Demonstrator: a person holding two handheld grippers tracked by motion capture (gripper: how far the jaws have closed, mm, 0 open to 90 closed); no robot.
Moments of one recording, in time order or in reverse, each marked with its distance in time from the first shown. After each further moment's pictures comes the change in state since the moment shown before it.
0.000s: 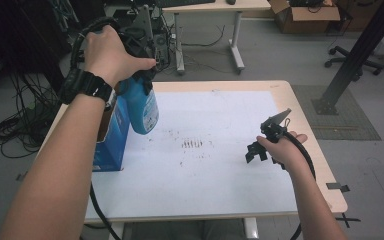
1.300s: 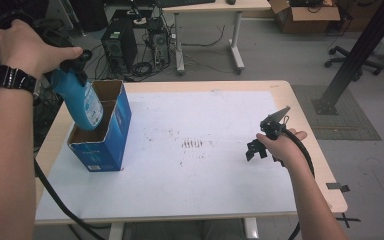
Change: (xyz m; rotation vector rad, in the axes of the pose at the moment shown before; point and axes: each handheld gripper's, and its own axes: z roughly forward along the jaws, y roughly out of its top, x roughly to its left) left arm 0.129 -0.042 -0.005 -0.039 0.040 -0.286; right arm 0.001 0.007 0.000 0.015 -0.026 0.004
